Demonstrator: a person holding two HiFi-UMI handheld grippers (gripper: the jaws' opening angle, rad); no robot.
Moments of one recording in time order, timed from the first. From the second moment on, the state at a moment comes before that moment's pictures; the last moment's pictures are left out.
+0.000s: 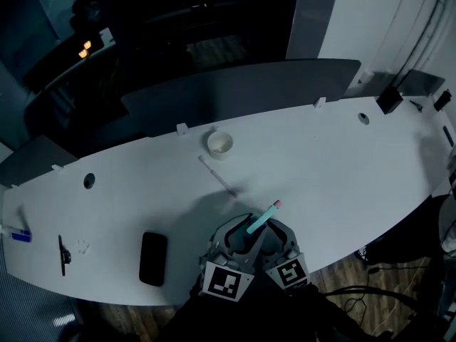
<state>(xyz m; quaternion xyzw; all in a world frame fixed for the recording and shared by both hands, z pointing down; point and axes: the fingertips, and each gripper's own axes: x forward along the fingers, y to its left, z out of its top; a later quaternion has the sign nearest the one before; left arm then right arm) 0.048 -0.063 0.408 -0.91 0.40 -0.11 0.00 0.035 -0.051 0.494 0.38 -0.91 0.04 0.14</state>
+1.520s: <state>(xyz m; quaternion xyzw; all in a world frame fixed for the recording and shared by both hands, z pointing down) 0.058 -0.064 0.405 -0.93 0.32 -0.18 0.00 0.030 -0.049 0.496 0.34 -0.93 0.03 0.14</state>
